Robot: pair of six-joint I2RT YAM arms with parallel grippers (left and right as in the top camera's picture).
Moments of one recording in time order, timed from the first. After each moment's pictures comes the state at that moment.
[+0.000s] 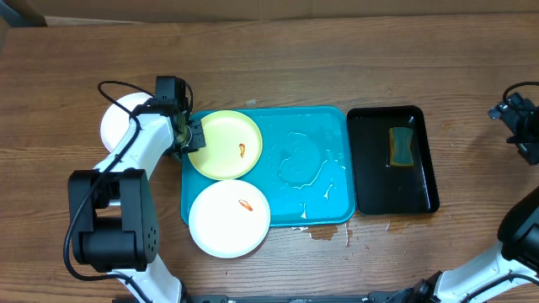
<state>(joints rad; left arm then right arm) -0.01 1.88 1.21 -0.66 -0.03 -0.21 -0.58 1.92 1.53 -0.90 -0.08 0.39</state>
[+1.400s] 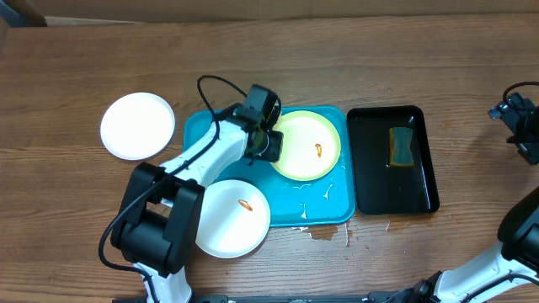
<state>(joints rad) -0.43 1.92 1.28 -0.63 0.13 -0.26 -0.58 1.92 1.53 -0.90 -0.08 0.39</state>
